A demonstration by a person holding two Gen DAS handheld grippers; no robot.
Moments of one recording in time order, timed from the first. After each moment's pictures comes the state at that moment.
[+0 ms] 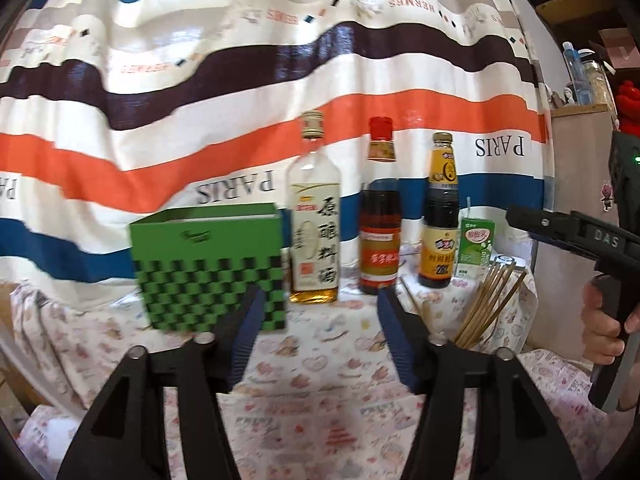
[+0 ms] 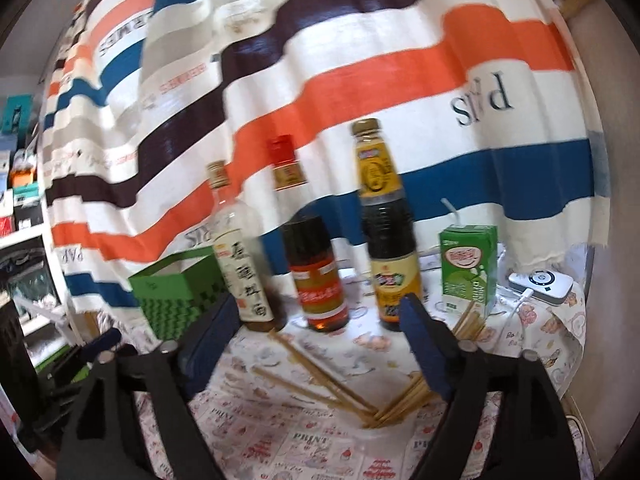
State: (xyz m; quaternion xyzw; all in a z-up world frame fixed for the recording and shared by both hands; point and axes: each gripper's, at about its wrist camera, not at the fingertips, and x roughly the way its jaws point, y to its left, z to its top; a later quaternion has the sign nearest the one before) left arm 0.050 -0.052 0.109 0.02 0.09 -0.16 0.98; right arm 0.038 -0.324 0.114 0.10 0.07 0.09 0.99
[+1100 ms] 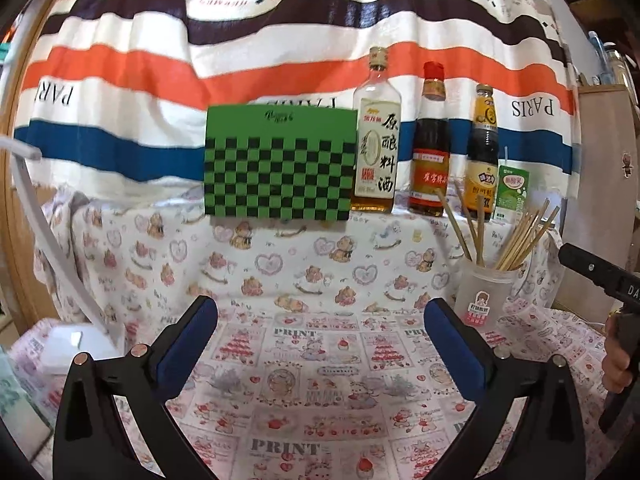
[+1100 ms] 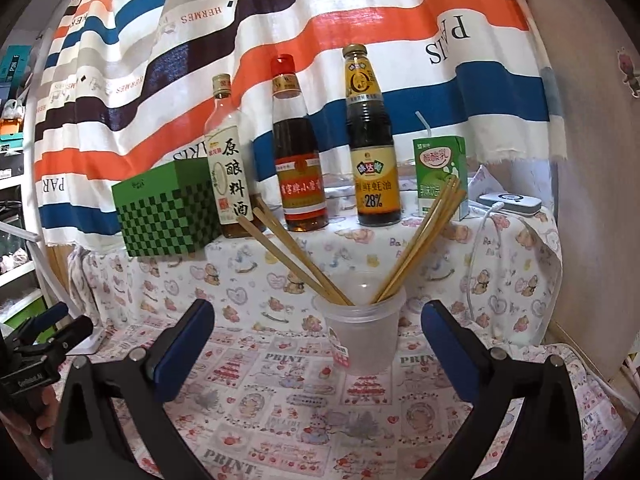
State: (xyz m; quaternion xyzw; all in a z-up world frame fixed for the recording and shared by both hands) left arm 0.026 -0.003 0.009 -0.02 0.13 -0.10 0.99; right arm 0.007 -0.301 0.004 0.07 0.10 0.03 0.99
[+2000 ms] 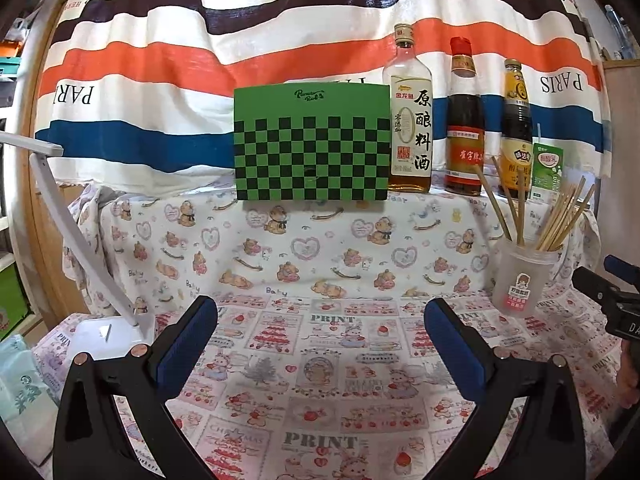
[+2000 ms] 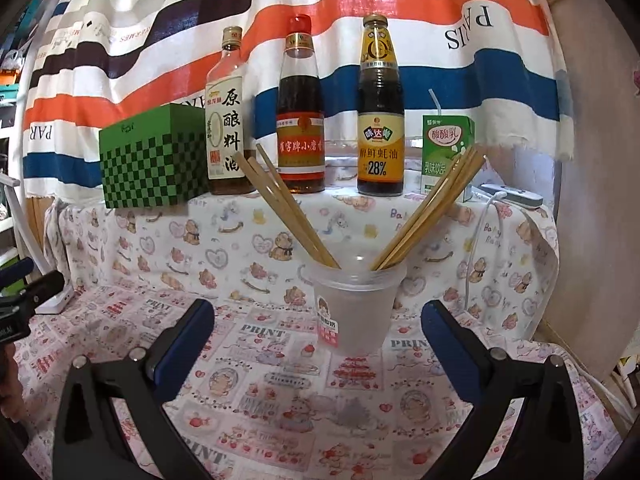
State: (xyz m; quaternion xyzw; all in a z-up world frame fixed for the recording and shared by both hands) left arm 0.033 0.000 -0.001 0.01 0.15 -0.04 0.99; right arm 0.023 -0.277 -0.023 0.01 0.13 0.00 0.99
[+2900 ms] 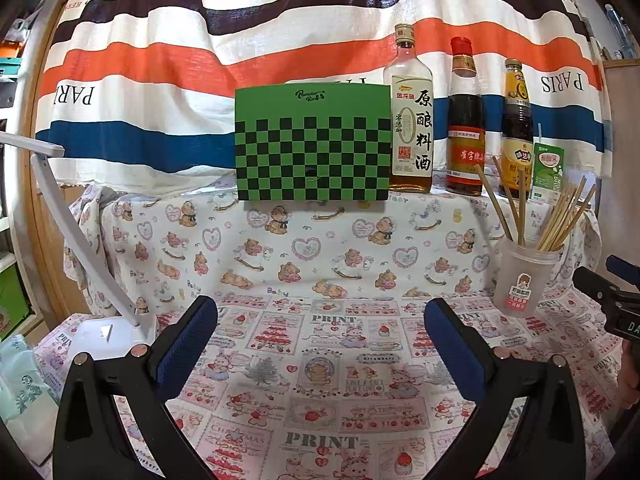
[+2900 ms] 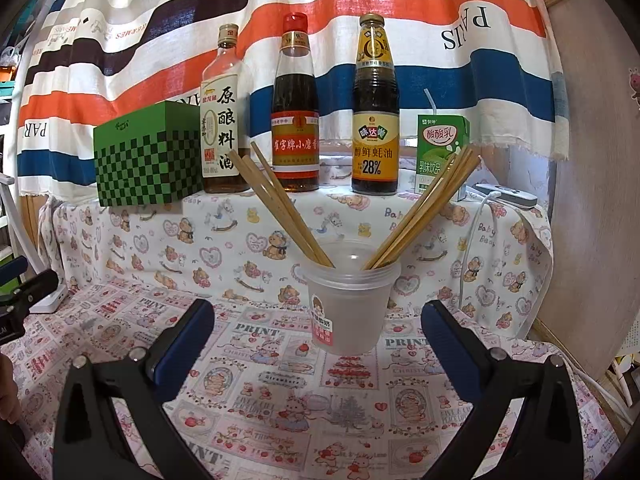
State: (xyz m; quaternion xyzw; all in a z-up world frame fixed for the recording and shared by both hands) left arm 0.032 -0.001 -0.001 0.01 0.15 -0.03 0.99; right arm 0.023 -0.277 -0.023 0.01 0.13 -0.01 0.99
